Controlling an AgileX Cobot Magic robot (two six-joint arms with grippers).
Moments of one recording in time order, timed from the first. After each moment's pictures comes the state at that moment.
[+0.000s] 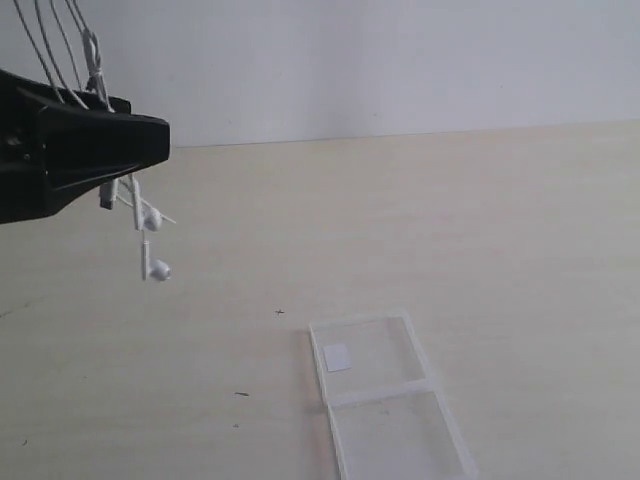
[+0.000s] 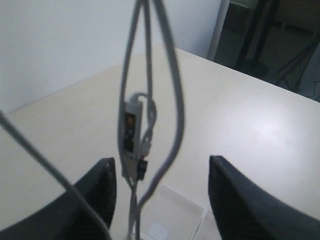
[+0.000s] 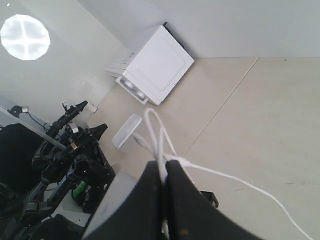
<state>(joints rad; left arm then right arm) -0.20 1.01 -0.71 -1.41 0.59 1.41 0.74 1.60 -1.63 1.03 0.63 -0.28</state>
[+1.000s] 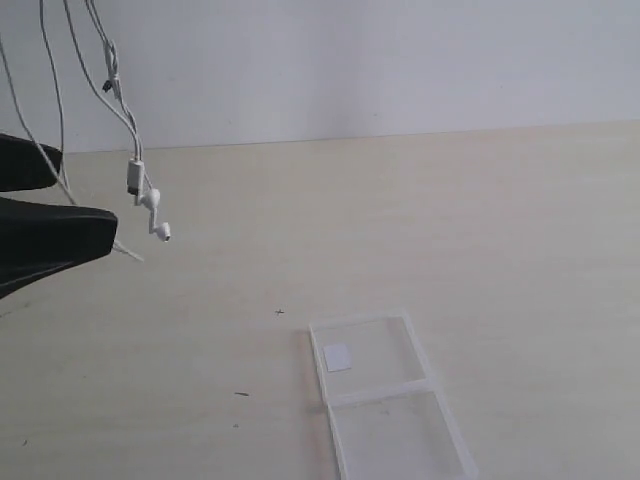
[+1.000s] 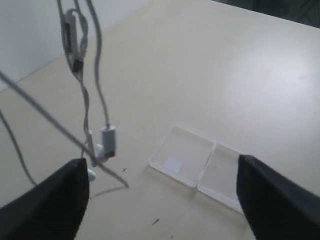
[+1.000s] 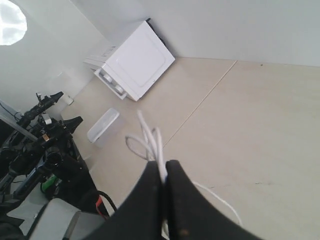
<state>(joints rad) -0.20 0.85 -0.71 -0.88 0.68 1.01 0.74 1.60 -1.63 0.92 0.63 -0.28</state>
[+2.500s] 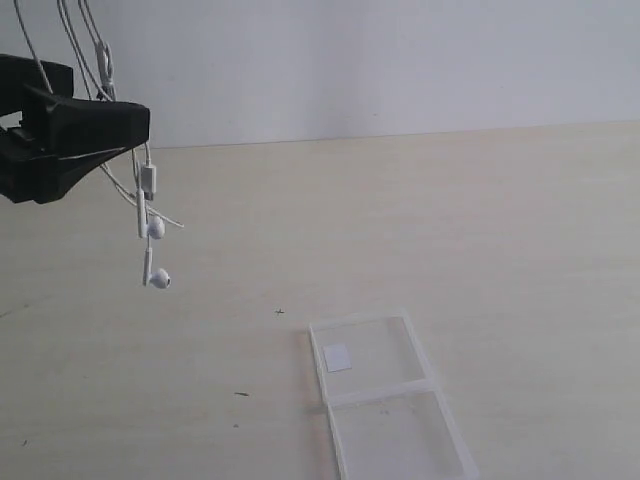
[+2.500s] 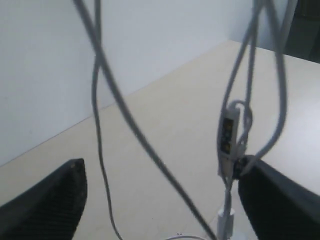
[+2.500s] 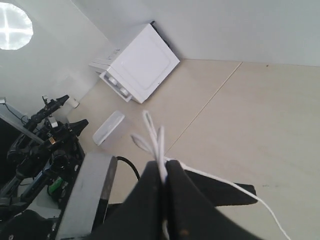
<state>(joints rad) -0.20 1.01 -0.71 -1.39 0.38 1.52 0.74 1.60 -1.63 0.95 0.62 -0.30</state>
